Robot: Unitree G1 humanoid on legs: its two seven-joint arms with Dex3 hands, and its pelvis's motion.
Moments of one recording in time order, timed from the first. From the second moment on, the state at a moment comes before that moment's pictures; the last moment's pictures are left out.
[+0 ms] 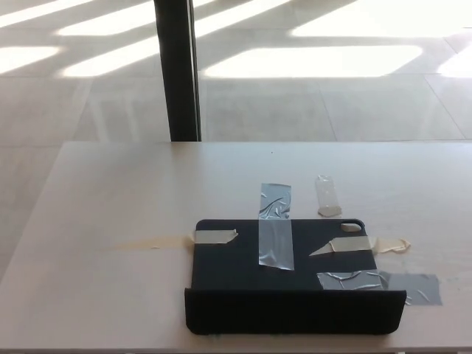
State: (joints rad) left_arm 0.02 0.61 0.44 1.14 -0.09 0.05 -0.09; right_arm 0.24 -0.62 -0.63 1.03 0.10 -0.11 0.04
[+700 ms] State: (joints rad) left_arm -0.03 0.65 0.58 1.24 -0.17 0.05 -0.11; right_arm 0.03 -0.66 -0.69 0.46 0.17 -0.17 0.04
